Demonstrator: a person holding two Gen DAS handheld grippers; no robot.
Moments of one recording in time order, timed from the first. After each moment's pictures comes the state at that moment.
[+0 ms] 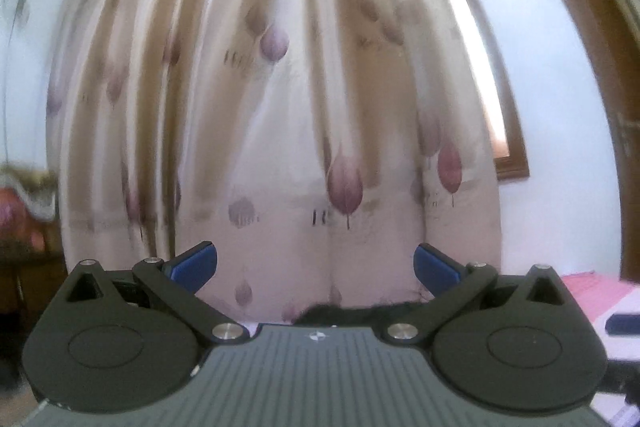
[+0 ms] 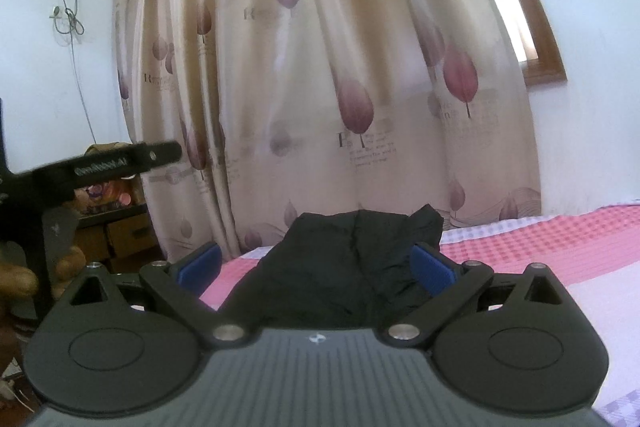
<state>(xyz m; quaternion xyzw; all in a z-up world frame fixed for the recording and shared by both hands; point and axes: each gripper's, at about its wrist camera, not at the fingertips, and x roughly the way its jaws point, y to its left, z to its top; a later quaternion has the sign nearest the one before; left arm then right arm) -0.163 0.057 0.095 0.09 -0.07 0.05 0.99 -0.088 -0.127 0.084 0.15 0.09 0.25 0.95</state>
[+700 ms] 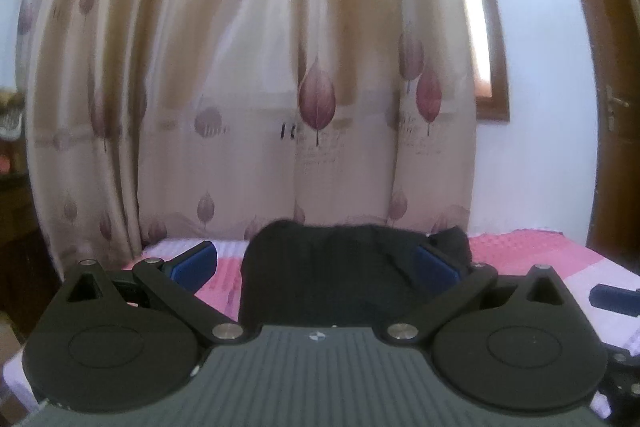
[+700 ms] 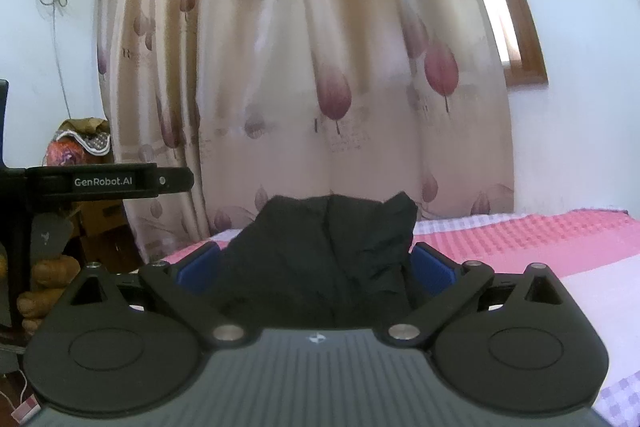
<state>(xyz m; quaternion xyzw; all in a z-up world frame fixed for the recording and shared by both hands) -0.128 0.063 0.068 0.03 0.07 0.01 1.00 -0.089 -0.118 0.078 0.12 0.11 0.21 0.96</state>
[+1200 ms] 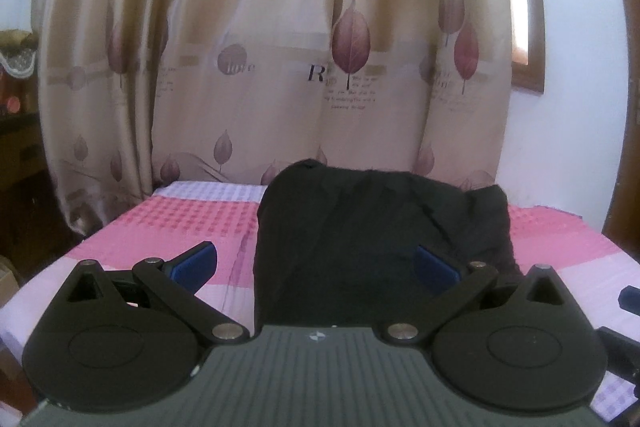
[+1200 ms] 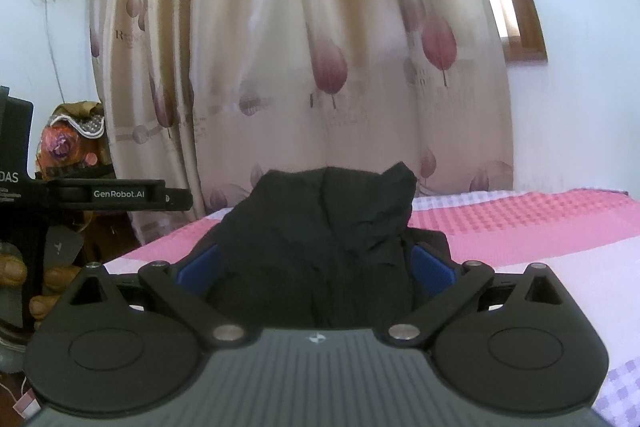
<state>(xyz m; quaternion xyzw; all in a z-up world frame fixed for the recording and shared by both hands) -0.100 0.090 0.041 -0.01 0.14 0.04 0.99 -0.080 -0.114 0.065 0.12 0.15 0.21 0.96</state>
